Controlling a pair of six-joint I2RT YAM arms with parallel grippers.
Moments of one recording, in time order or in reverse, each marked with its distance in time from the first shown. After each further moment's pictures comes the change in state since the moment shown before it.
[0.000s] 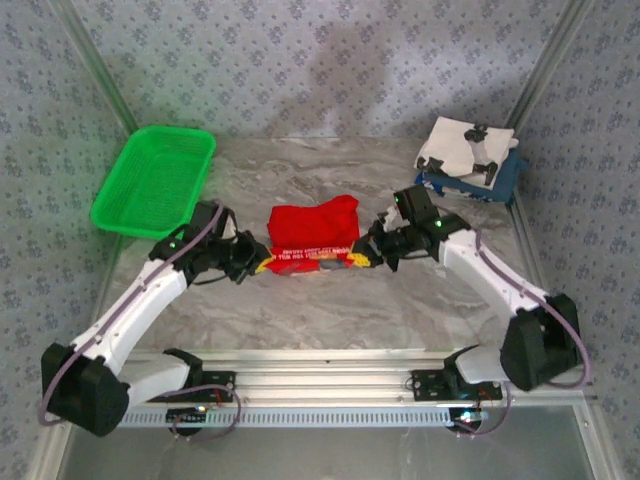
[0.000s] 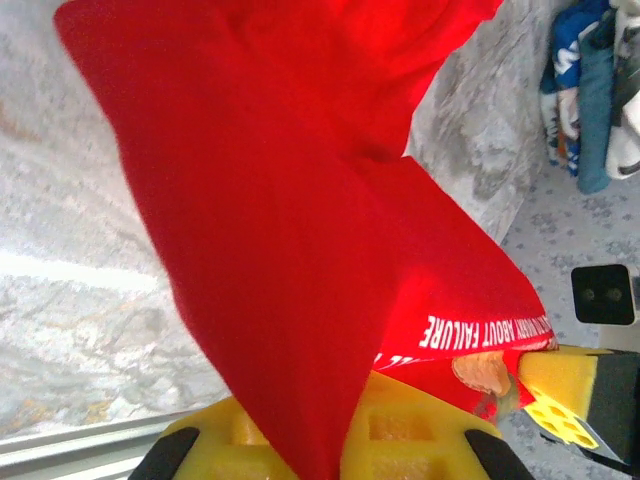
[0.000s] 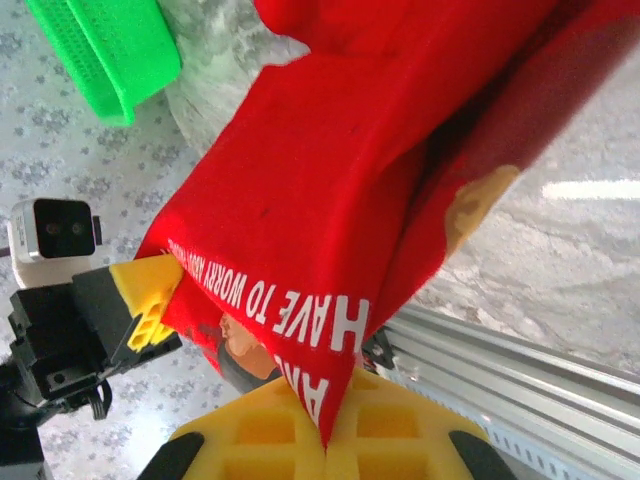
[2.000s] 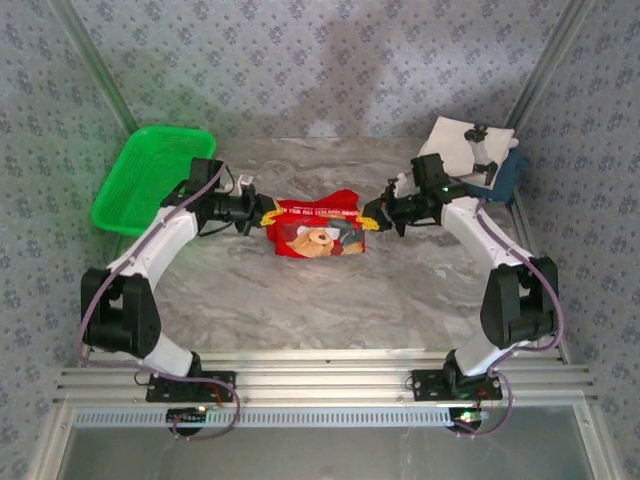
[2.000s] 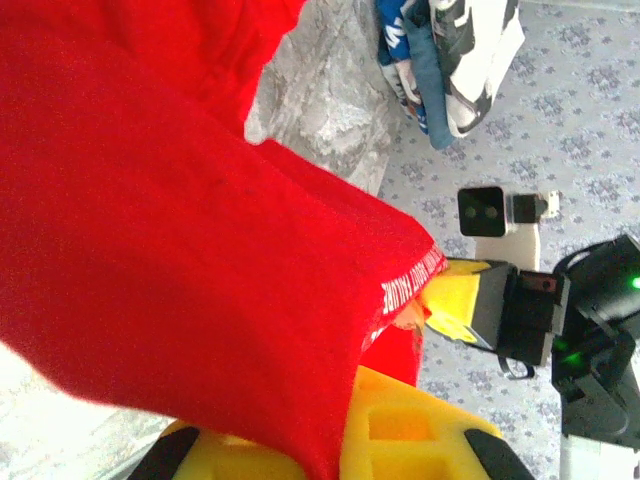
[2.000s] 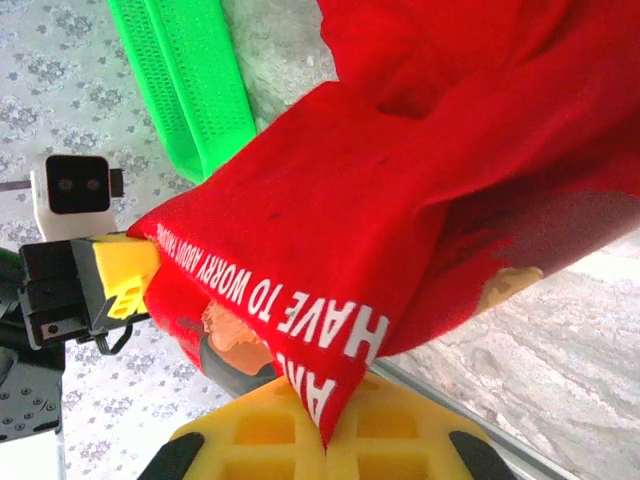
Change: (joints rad) left arm 0.174 0.410 0.268 0.200 0.407 0.150; right arm -0.175 0.201 0.180 0.039 -0.107 -0.171
